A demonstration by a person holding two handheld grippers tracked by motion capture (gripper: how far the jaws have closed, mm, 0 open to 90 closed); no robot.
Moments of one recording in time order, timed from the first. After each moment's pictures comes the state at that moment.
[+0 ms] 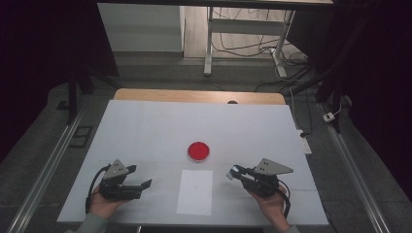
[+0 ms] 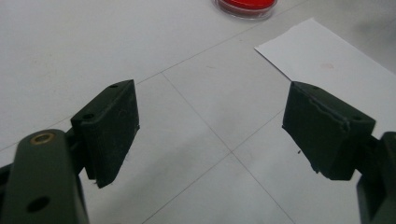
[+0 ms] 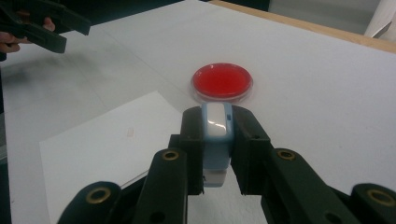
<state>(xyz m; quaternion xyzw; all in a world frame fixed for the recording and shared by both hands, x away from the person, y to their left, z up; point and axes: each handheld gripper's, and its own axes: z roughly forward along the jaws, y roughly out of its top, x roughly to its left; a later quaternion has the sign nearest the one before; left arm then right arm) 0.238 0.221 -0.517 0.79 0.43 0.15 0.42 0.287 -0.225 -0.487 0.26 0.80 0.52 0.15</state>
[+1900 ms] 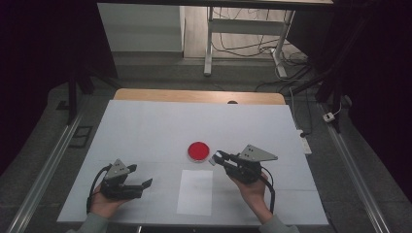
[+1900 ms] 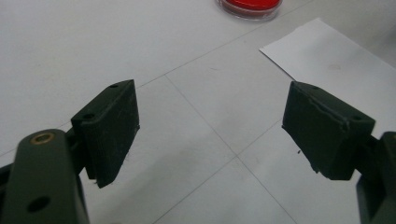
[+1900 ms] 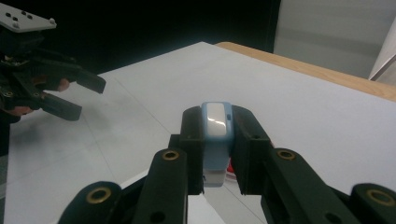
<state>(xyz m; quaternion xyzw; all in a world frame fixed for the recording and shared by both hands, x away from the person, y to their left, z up) 0.240 0.219 -0.519 0.78 0.43 0.16 0.42 0.309 -0.174 -0.466 0.25 0.77 0.57 0.15</state>
